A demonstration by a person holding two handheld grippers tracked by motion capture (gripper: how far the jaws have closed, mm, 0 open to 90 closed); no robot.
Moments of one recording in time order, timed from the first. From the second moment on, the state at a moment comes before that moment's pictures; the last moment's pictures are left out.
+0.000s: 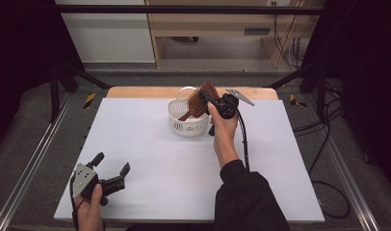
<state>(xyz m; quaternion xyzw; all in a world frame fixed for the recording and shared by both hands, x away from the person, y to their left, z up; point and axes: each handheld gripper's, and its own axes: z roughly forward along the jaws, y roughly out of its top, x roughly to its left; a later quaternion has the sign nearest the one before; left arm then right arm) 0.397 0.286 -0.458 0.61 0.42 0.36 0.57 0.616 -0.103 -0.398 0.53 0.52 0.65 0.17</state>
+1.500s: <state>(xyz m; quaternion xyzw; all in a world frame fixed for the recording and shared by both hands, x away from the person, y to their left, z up) 0.397 0.287 -0.458 0.61 0.42 0.36 0.57 0.622 -0.122 -0.405 0.55 0.55 0.61 0.17</state>
